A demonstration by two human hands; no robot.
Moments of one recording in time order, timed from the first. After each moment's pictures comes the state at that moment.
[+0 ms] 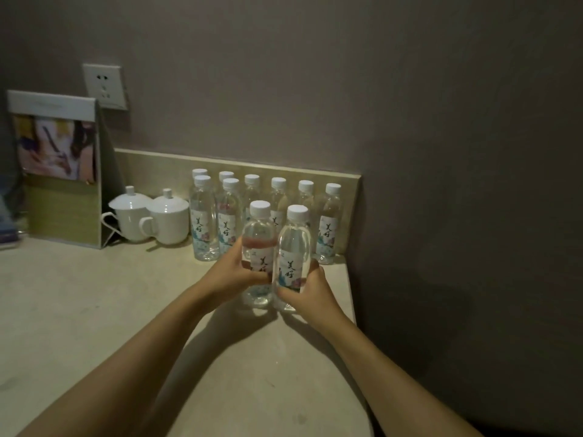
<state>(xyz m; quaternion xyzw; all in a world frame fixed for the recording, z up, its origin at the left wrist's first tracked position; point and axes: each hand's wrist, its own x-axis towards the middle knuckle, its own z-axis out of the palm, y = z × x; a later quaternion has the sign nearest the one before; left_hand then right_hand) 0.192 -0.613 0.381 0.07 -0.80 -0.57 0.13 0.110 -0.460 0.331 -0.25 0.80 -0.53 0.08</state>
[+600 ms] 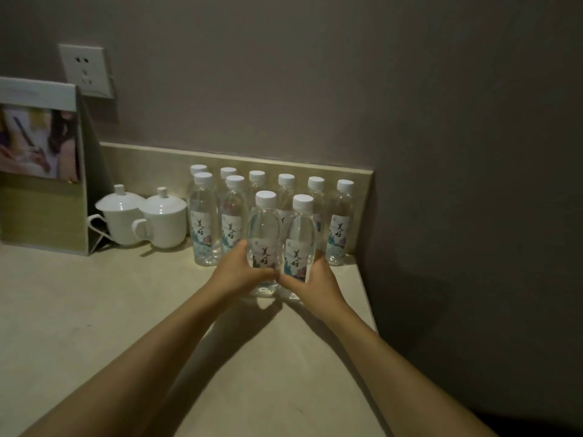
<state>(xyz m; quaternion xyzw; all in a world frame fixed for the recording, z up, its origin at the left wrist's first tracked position) 0.163 -0.637 0.369 0.15 -0.83 -0.51 0.17 0.101 -0.490 0.346 -0.20 0.85 -0.50 0.04</state>
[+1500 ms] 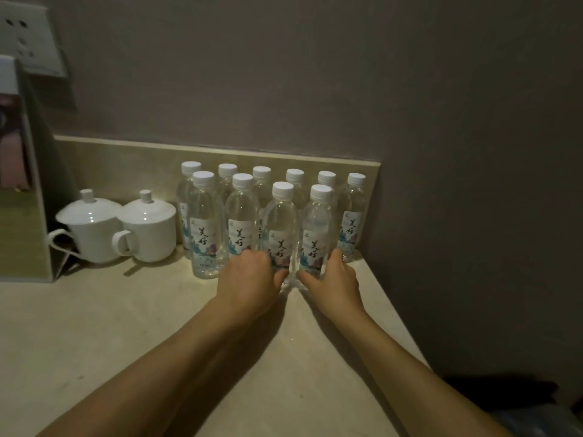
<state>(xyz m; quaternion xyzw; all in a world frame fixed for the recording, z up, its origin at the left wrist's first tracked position) 0.147 -0.662 0.367 0.09 -0.97 -0.10 0.21 0.109 -0.529 0.355 -0.04 0.91 -0.41 -0.06</state>
